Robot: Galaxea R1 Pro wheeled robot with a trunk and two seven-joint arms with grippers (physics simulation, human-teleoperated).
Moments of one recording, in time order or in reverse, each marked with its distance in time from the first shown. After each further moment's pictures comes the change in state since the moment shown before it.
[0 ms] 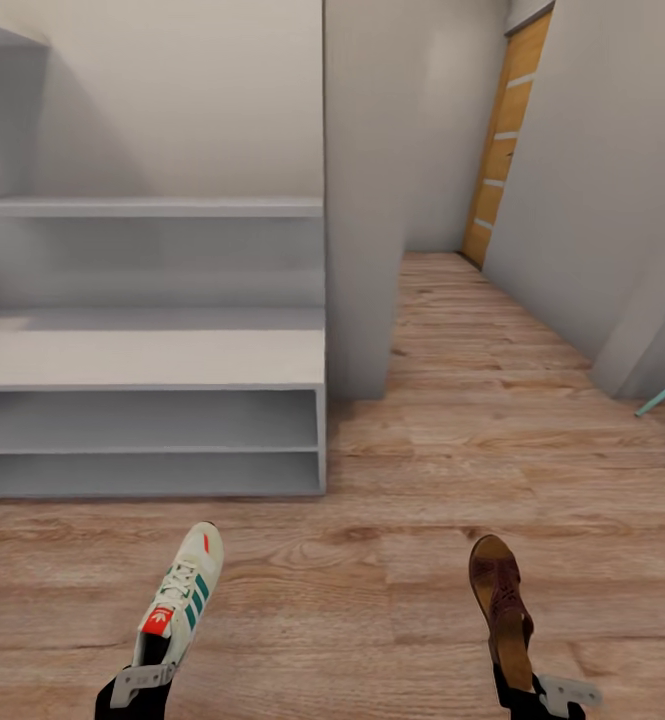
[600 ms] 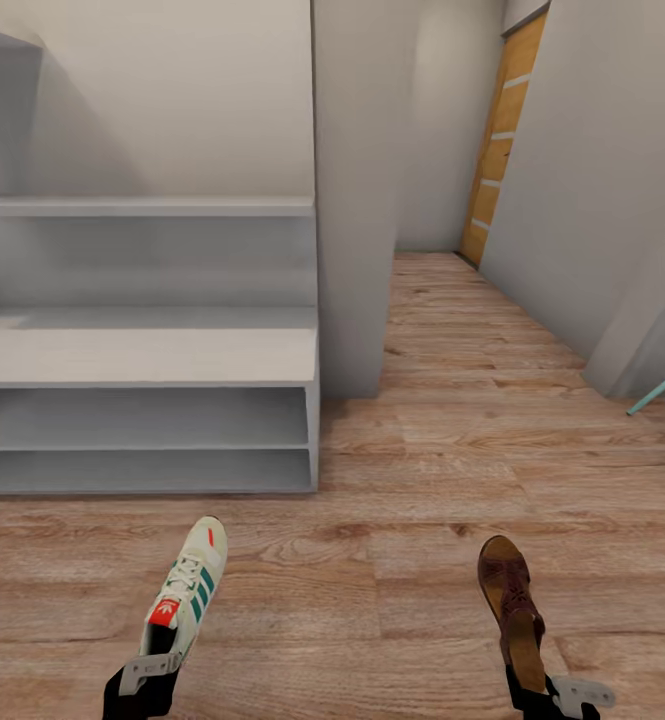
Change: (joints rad) left arm -0.017 -0.013 0.000 -0.019 -0.002 0.039 0.000; right arm 0.000 -0.036 0.001 0.006 0.001 0.003 0.003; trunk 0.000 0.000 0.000
